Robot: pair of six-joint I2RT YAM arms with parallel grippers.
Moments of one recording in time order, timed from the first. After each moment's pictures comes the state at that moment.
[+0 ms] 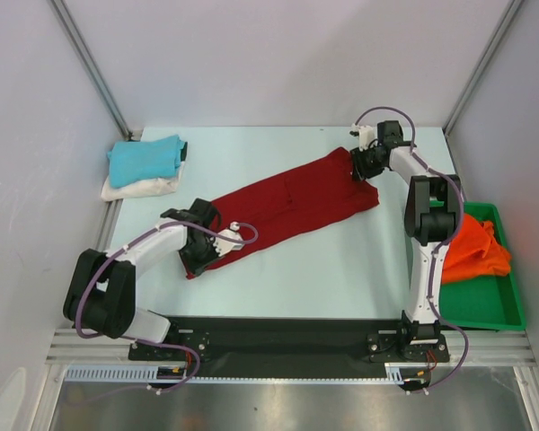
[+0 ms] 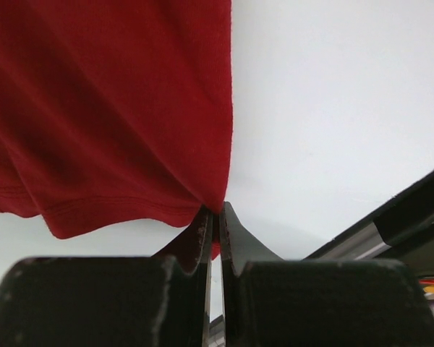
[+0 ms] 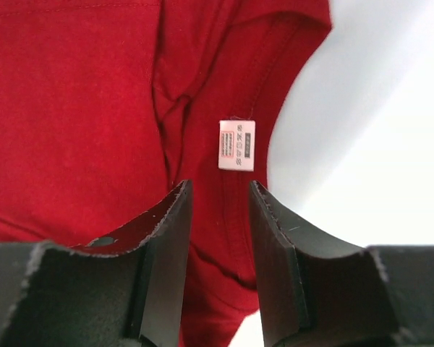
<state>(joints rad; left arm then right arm) -0.36 1.43 0.82 -0.88 0.08 0.70 0.04 2.26 1.80 -0.50 -0.36 -0.34</state>
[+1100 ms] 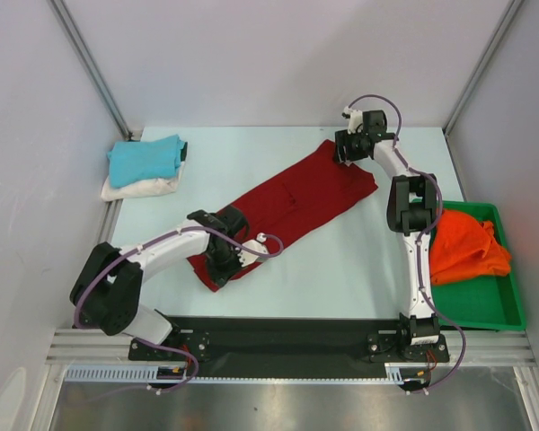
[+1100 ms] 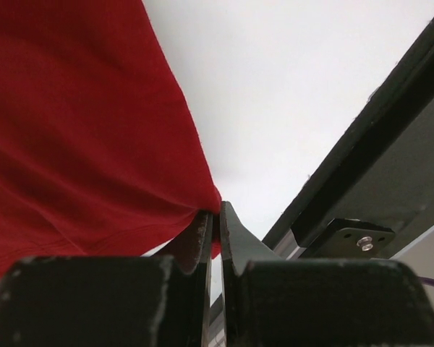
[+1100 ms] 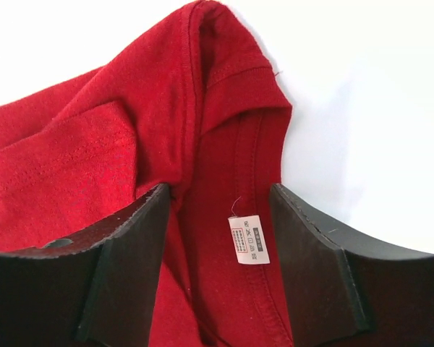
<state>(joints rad) -0.62 1.47 0.90 -0.96 0.21 0.56 0.09 2.57 2.25 -0.46 -0.36 -0.12</state>
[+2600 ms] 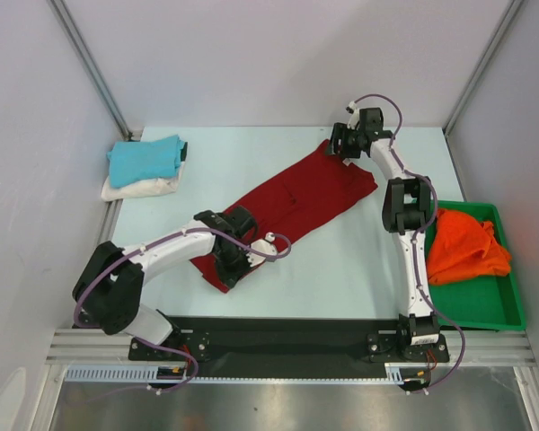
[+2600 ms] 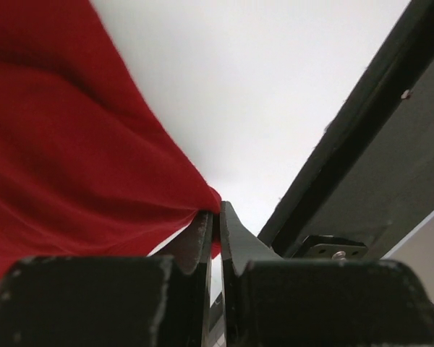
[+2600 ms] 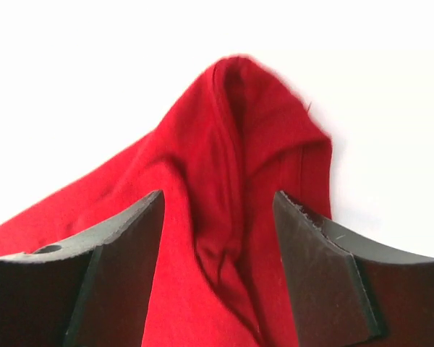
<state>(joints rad) -0.69 1.48 0.94 -0.94 0.26 0.50 0.11 2.66 2.39 -0.50 -0.41 0.20</state>
